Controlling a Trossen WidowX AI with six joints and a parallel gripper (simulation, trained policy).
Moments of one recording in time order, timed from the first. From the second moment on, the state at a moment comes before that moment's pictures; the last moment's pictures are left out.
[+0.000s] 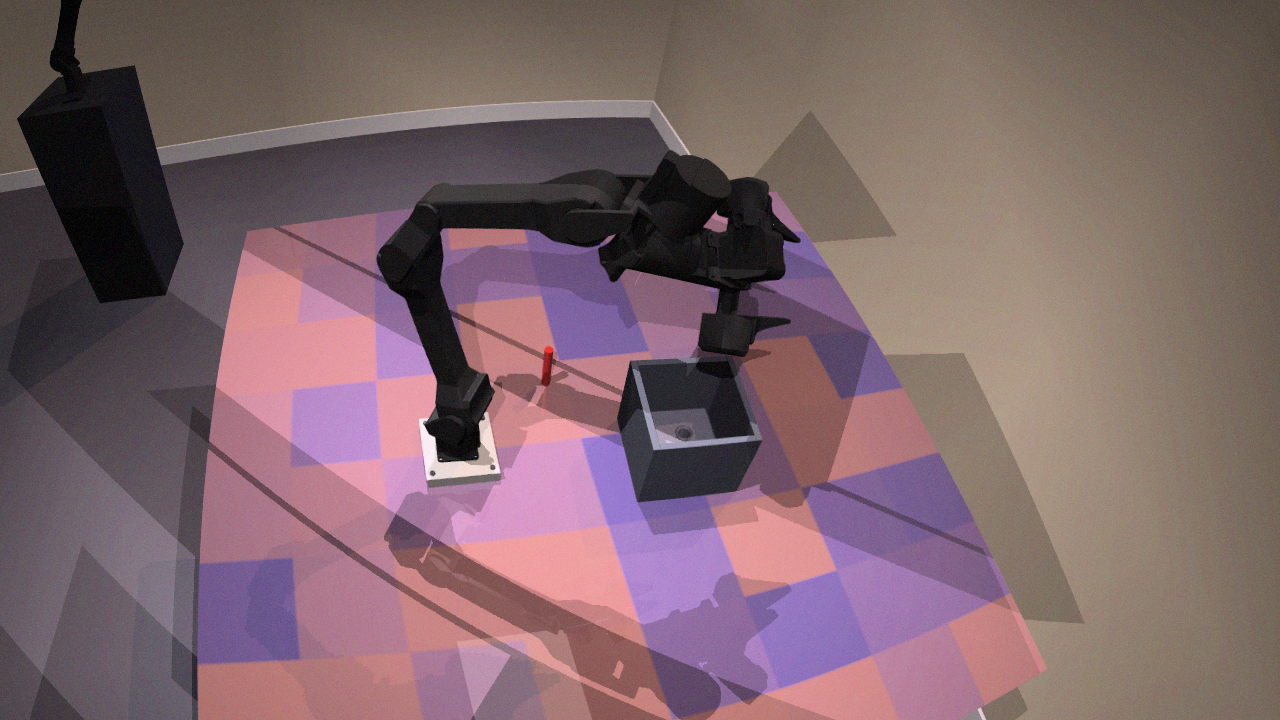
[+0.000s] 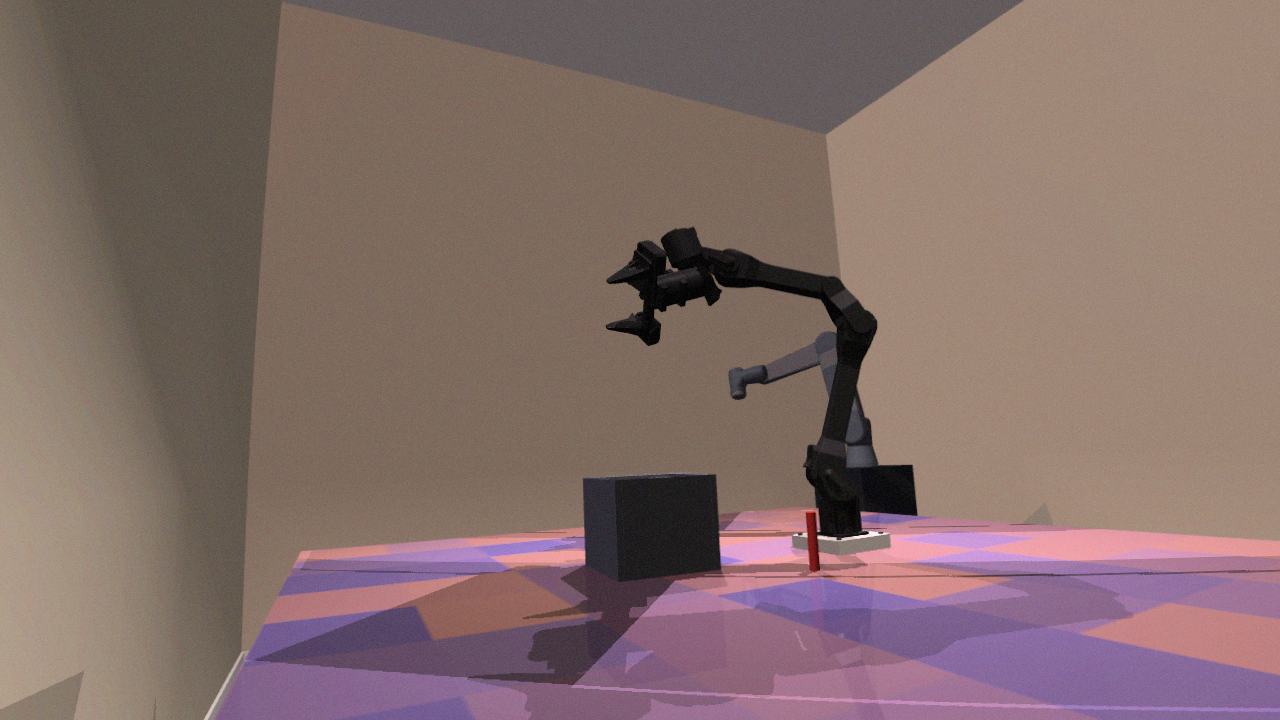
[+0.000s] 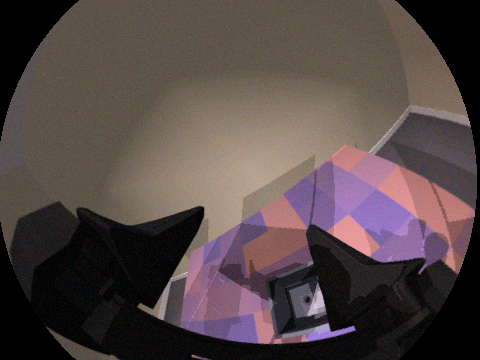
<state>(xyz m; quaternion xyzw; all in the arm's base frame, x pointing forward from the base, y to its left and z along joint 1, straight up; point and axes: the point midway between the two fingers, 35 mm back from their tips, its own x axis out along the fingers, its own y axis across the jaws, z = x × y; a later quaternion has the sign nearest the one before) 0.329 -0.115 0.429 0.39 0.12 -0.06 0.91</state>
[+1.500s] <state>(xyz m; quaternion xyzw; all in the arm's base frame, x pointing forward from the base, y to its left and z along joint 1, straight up) 0.238 0.099 0.231 0.56 0.56 -0.16 0.59</state>
